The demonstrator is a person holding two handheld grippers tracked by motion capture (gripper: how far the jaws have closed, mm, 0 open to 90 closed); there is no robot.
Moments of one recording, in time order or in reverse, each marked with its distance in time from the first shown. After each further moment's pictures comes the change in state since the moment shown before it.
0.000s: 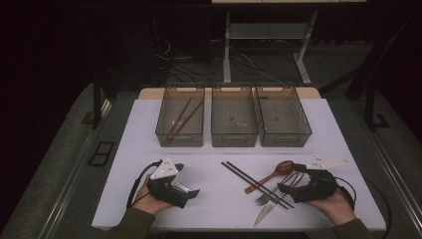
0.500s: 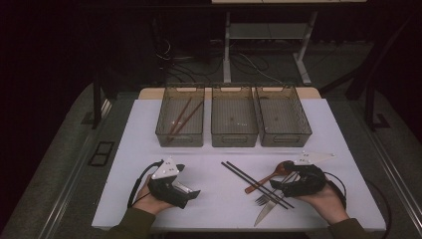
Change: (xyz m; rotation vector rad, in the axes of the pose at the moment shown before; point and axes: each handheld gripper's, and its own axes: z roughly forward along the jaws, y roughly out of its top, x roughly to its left) left arm 0.000 0.000 0.002 0.016 -0.010 0.002; right arm 0.007 0.015 0.021 0.062 -0.003 -0.007
